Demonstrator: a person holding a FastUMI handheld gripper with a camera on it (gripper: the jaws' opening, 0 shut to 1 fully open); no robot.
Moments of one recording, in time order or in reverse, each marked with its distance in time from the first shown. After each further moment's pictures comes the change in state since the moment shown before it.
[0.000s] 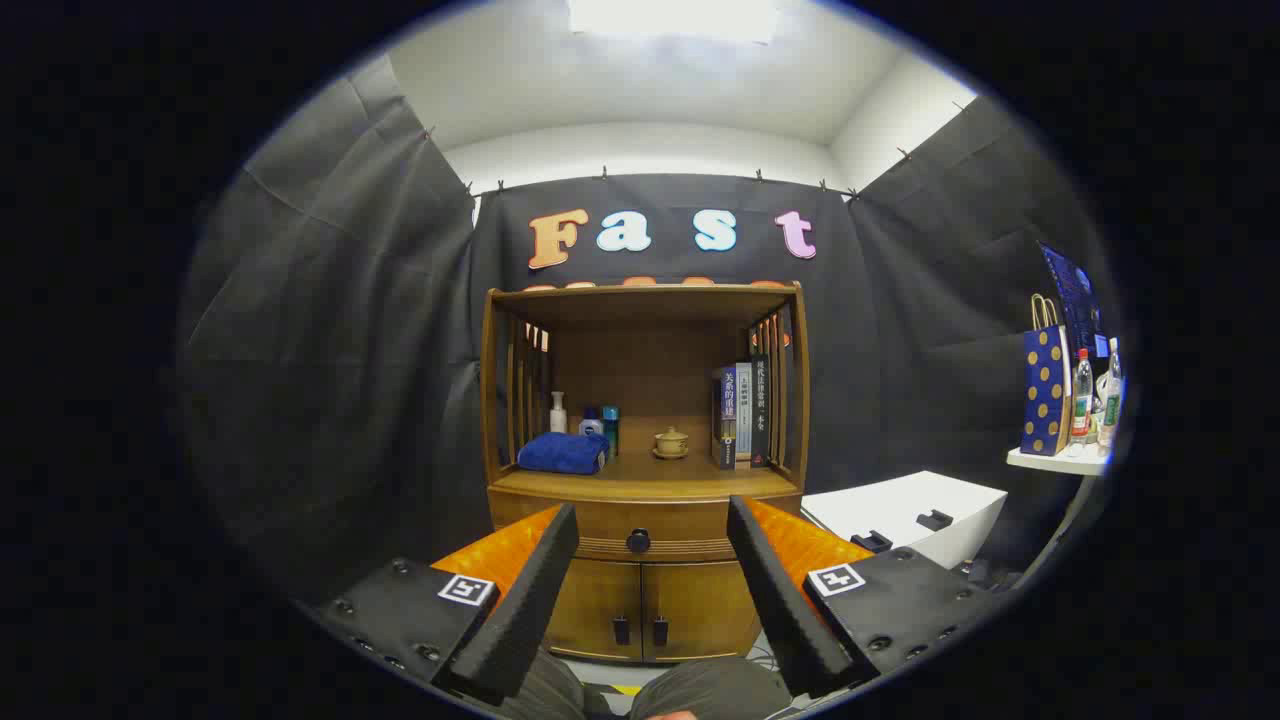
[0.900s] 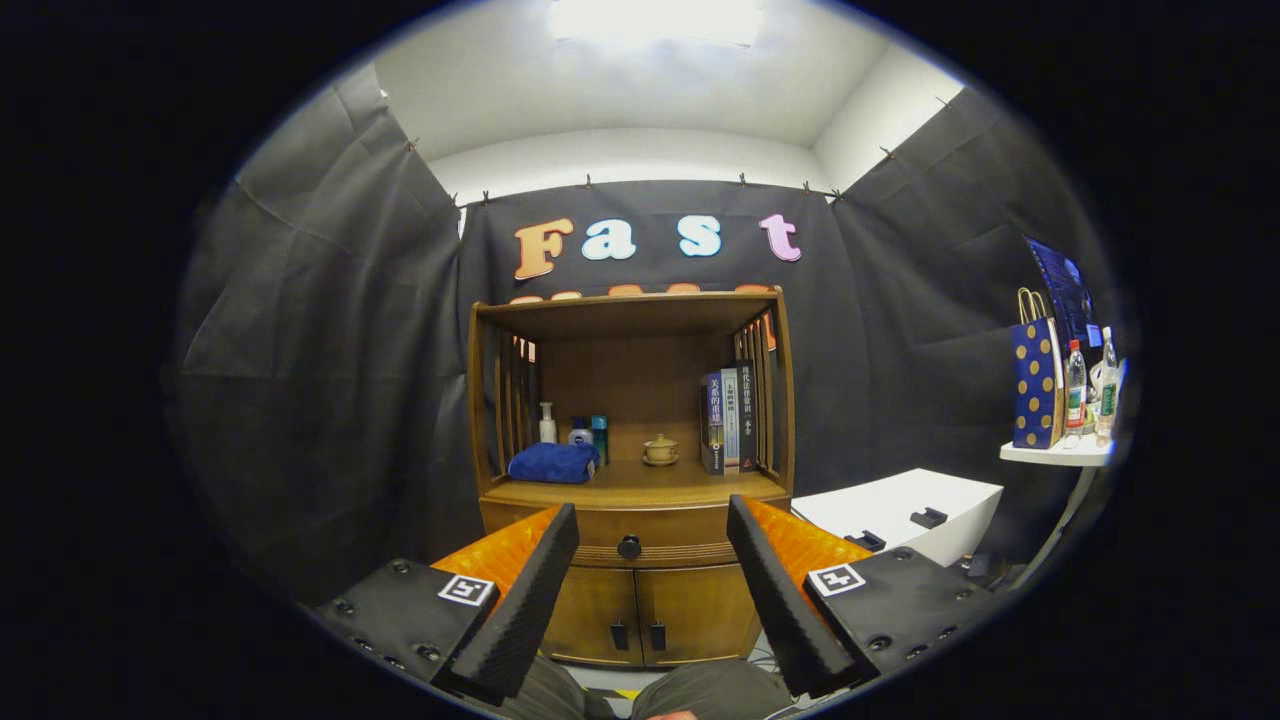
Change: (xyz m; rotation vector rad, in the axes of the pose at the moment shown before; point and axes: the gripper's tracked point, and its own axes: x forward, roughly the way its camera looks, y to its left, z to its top) arm 0.016 -0.021 0.007 0.031 -0.030 -0.031
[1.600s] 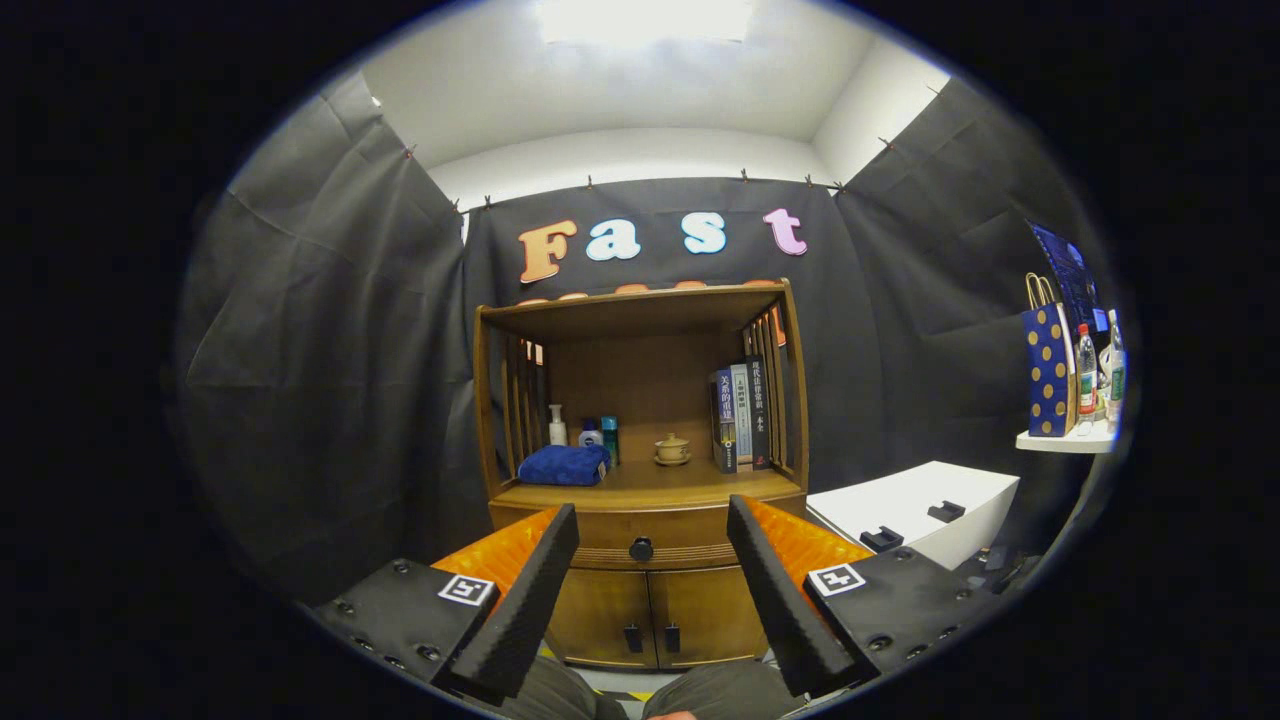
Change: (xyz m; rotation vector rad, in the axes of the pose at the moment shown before) arm 0.021 0.000 -0.005 0.032 -0.014 0.031
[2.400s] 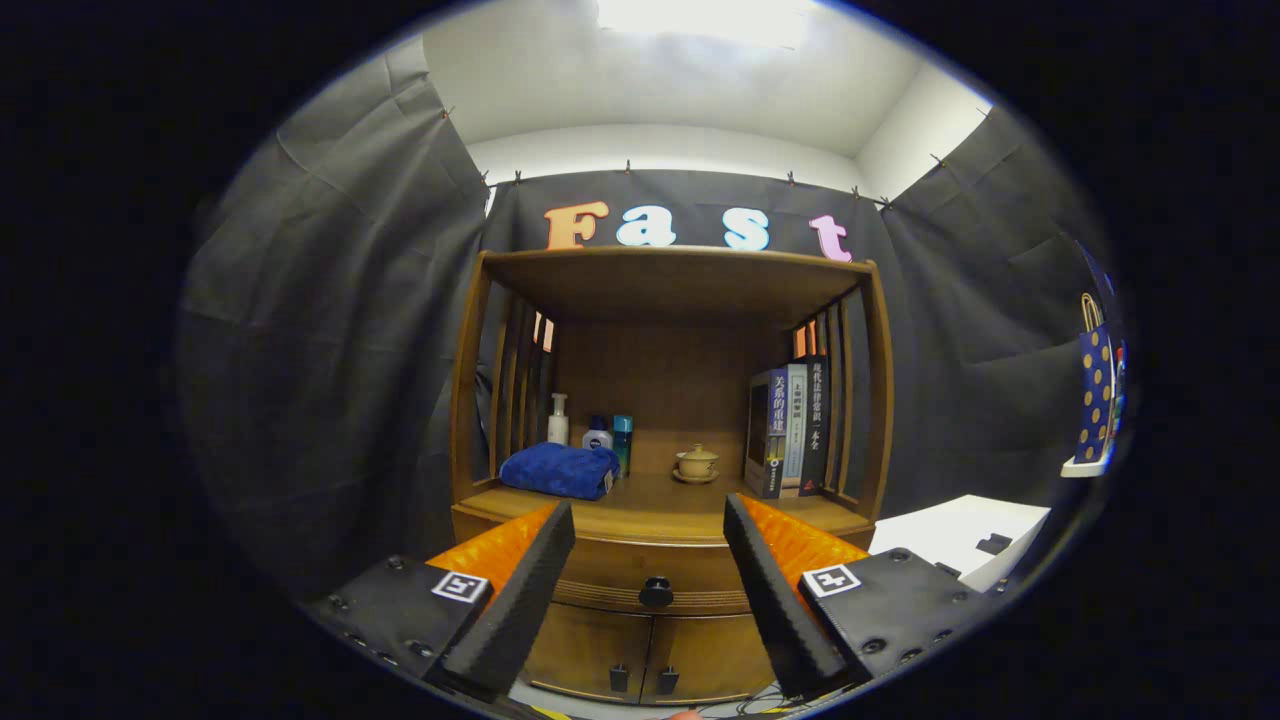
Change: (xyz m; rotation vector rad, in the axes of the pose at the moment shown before) arm 0.176 0.046 -0.084 -0.101 0.003 0.038
